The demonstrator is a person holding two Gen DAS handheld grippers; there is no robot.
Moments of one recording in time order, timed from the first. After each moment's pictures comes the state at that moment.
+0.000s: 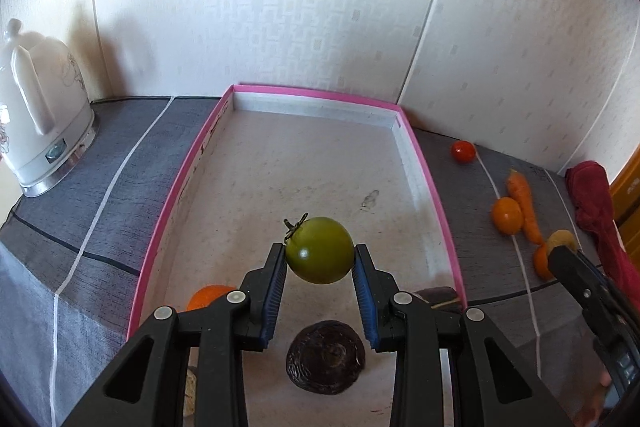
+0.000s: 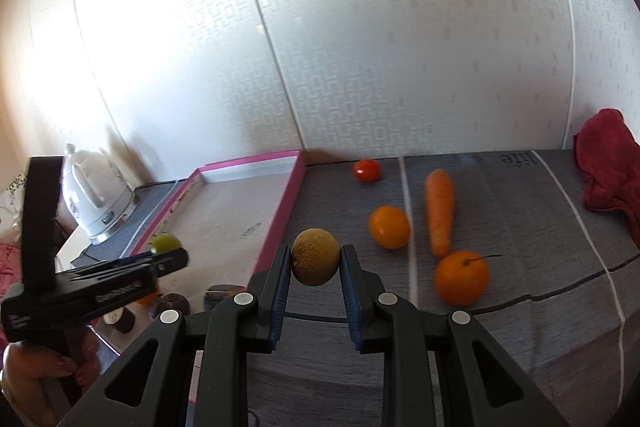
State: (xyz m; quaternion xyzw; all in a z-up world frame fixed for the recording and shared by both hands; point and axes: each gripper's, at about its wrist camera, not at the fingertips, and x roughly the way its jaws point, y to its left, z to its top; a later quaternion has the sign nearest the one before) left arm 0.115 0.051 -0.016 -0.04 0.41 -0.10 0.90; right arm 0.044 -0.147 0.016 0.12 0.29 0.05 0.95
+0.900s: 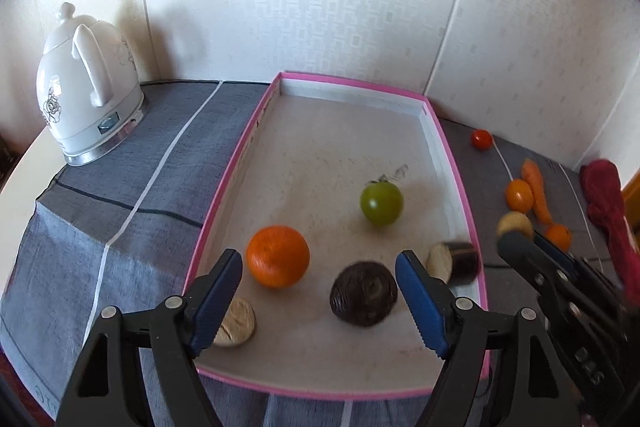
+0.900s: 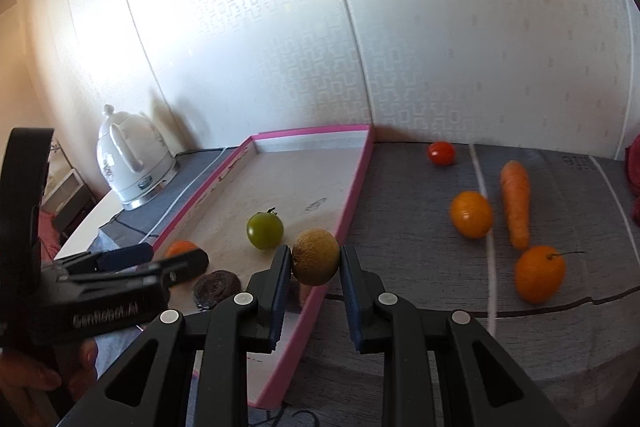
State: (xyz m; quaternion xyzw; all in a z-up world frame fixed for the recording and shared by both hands) left arm 0.071 0.071 -0.008 -0.03 0.42 -0.05 0.90; right arm 0.051 -0.104 0.002 0.09 0.32 0.13 0.93
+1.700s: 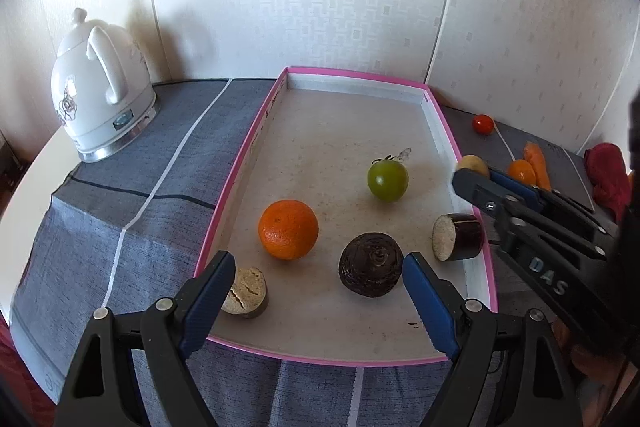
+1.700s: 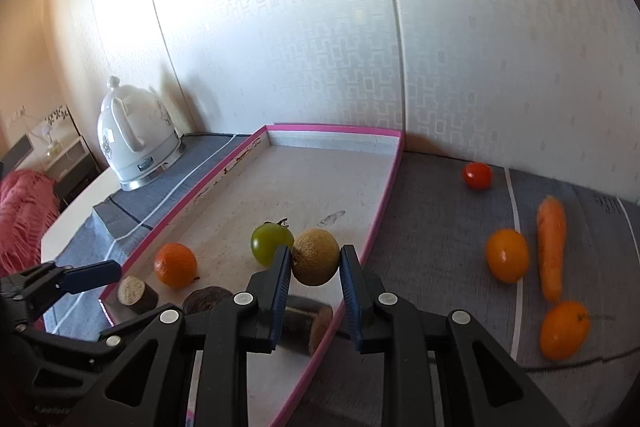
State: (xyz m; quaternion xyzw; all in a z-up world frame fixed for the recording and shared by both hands) left arm 0.054 0.073 -0.009 -0.01 0.42 -0.04 0.91; right arm 0.088 -0.083 -0.002 0.04 0.33 0.16 0.93
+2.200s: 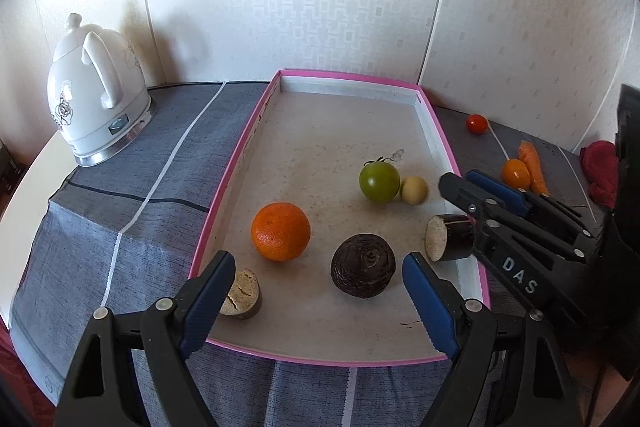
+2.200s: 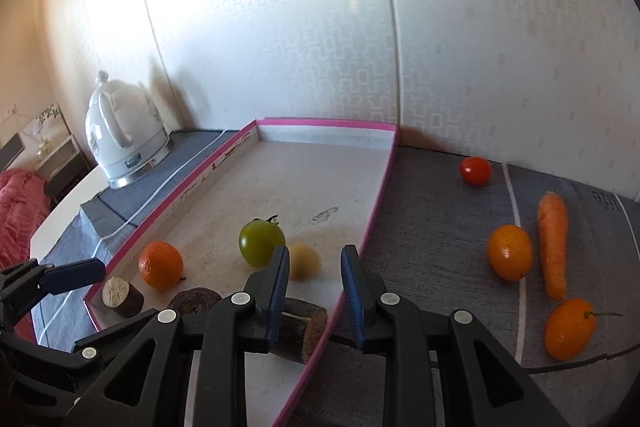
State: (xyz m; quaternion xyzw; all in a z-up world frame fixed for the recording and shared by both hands) left arm 0.052 0.068 -0.008 -0.01 0.42 -0.05 0.91; right arm 0.091 -0.083 -0.009 0.04 0.33 0.13 0.93
